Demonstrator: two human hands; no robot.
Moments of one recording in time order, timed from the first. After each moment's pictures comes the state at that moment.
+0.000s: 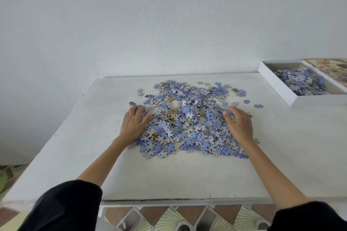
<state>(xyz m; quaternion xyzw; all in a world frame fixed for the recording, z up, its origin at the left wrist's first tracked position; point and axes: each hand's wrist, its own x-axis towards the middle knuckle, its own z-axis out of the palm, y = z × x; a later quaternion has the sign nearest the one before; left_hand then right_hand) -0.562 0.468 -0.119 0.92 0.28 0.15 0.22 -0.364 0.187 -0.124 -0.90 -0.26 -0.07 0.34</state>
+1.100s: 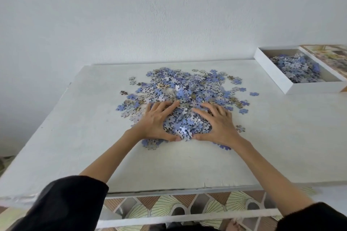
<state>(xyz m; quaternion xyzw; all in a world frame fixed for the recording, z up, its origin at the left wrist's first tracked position) -0.541 0.409 -0.112 0.99 -0.01 0.08 0.09 -0.415 0.190 -0.116 -0.87 -0.48 0.01 0.11</state>
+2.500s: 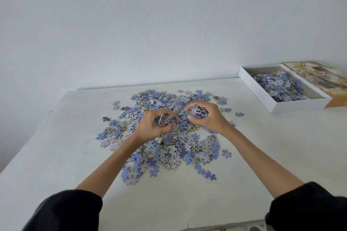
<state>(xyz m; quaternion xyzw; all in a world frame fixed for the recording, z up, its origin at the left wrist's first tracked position) -0.479 0.383 -0.061 0.88 -0.04 0.20 0.42 -0.344 0.209 -0.059 -0.72 -0.50 0.07 0.48</state>
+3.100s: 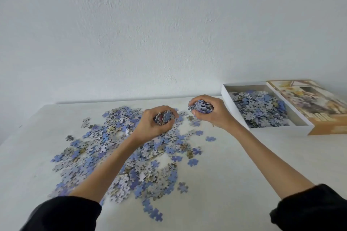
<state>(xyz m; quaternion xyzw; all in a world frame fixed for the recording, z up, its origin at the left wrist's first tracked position) -0.373 0.305 -0.020 0.87 -0.02 0.25 0.43 -0.217 0.140 -0.016 -0.67 -0.51 0.07 0.53</state>
